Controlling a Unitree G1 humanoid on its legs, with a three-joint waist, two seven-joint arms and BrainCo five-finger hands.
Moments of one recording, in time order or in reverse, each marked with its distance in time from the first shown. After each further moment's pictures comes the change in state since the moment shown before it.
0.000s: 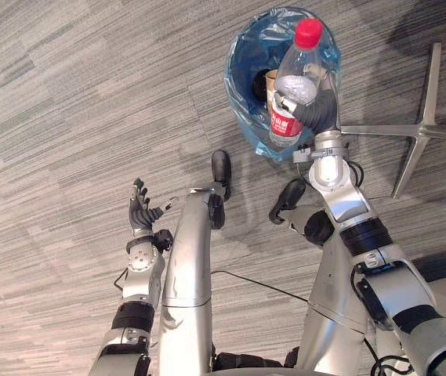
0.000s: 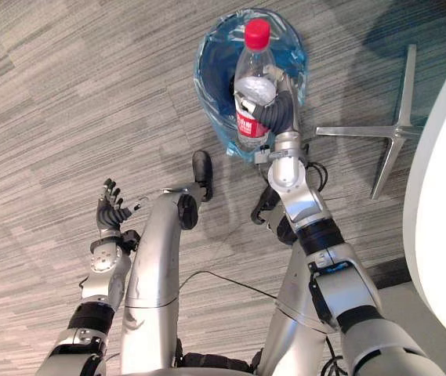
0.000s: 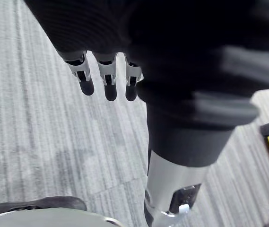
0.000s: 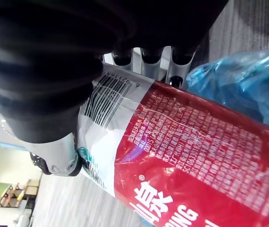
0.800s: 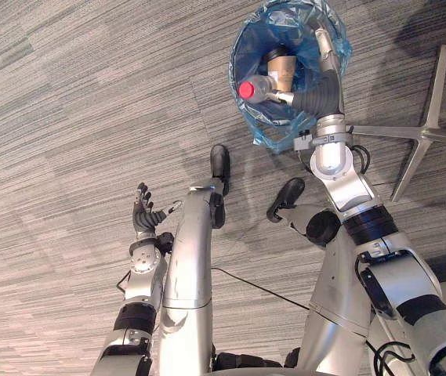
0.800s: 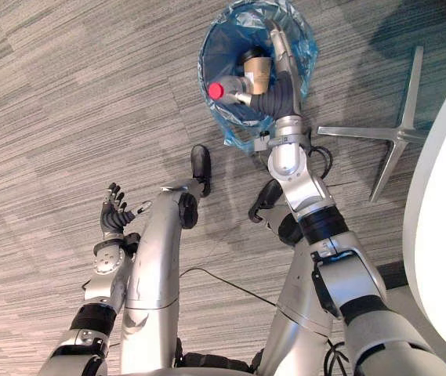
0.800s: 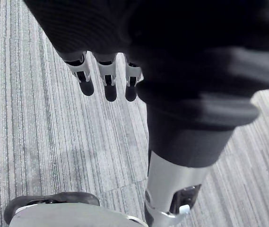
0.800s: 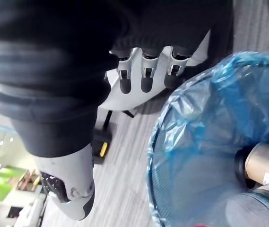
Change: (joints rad) left arm 0.001 0.007 -0.001 0.025 0.004 0.002 -0.003; right arm 0.041 -0.043 0.094 -0.080 -0.124 -0.019 0.032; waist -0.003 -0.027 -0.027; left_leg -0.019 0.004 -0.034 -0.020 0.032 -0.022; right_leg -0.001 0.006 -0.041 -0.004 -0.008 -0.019
